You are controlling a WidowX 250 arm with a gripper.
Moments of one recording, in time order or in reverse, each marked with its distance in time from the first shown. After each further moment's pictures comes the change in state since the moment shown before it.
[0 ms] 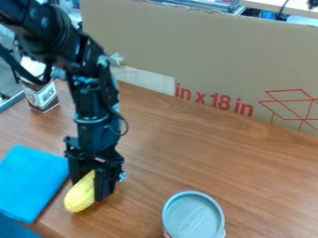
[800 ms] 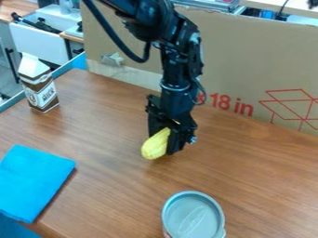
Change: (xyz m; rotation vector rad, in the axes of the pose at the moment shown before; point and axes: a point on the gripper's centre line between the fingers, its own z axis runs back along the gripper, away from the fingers) arm 0.119 -0.032 0.017 0.154 -0.110 -0.223
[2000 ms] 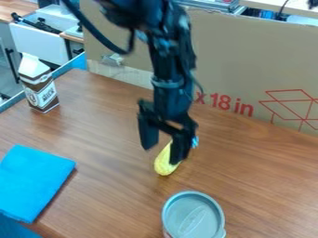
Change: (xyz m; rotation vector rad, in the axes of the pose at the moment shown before) arm -0.037 -0.025 0.029 -0.116 0.024 0.101
